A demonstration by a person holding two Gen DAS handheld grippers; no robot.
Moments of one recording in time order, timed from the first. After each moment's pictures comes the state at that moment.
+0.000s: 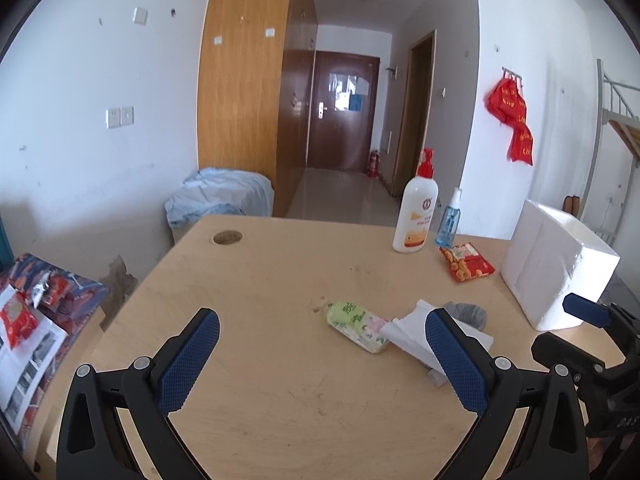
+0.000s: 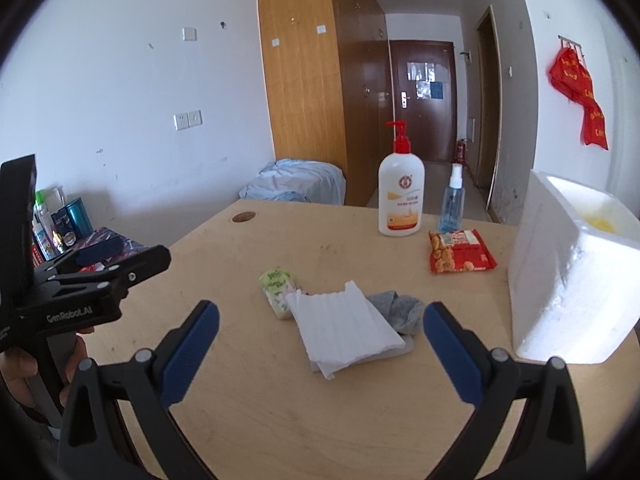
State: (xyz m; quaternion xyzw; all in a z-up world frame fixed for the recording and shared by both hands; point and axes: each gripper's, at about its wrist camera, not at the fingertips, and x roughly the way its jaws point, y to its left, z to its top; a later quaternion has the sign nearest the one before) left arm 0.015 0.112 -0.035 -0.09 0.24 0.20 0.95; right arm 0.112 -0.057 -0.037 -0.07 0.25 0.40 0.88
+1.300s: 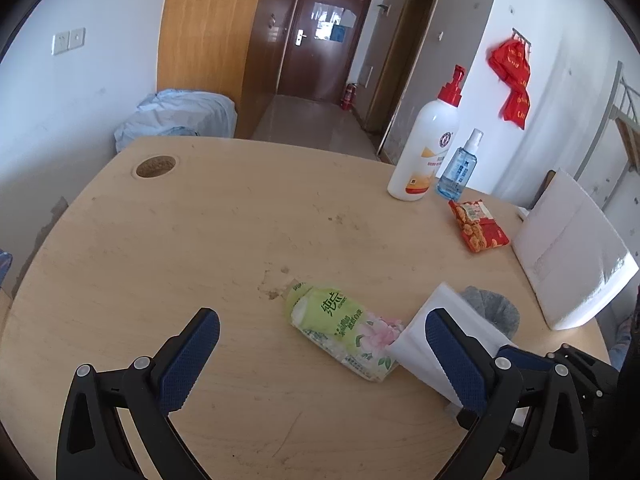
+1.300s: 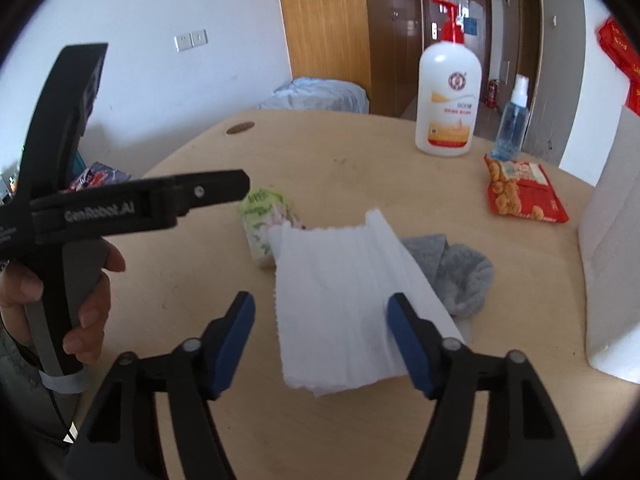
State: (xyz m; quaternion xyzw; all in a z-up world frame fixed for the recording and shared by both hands) left arm 0.130 0.162 -0.102 -0.17 0.35 0.12 0.91; right arm 0.173 0.009 -0.112 -0.14 0.38 0.42 0.81
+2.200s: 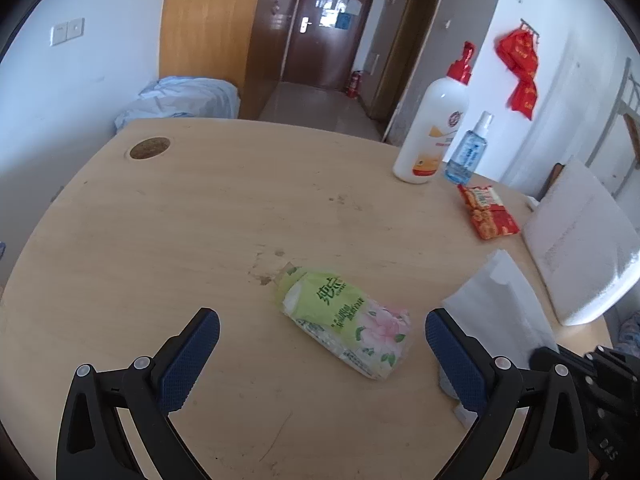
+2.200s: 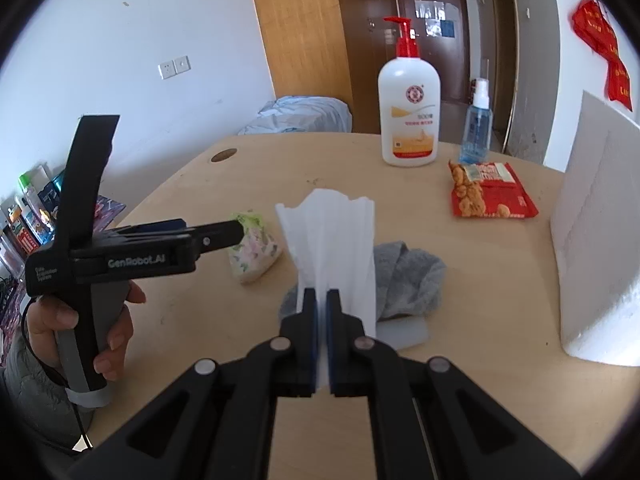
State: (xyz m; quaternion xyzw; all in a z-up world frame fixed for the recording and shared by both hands) left arm 0.143 0.158 -0.118 -0.17 0.38 0.12 0.90; right arm 0.182 -0.026 -0.096 -0.09 0.36 0.41 0.83
